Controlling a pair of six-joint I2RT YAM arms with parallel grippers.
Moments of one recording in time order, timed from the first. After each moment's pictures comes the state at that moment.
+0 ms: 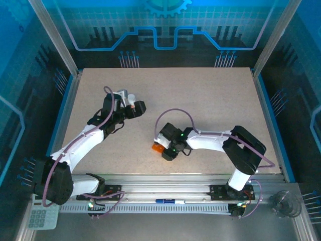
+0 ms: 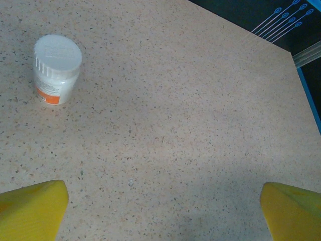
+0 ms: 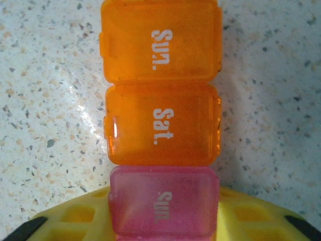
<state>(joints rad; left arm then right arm) -0.29 1.26 0.84 -0.16 0.14 -0.59 0.90 1.70 0.93 -0.45 -0.10 -0.09</state>
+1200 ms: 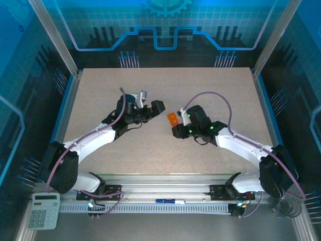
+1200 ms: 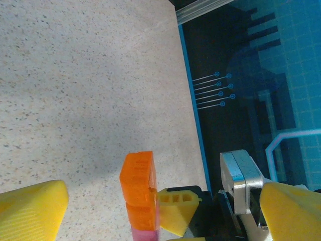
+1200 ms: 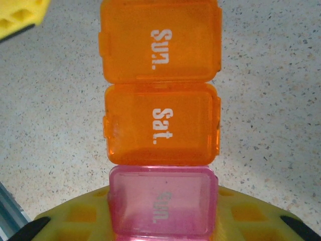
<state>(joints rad) -0.46 1.40 0.84 0.18 0.47 -0.98 0.63 1.33 0.83 -0.32 -0.20 0.34</state>
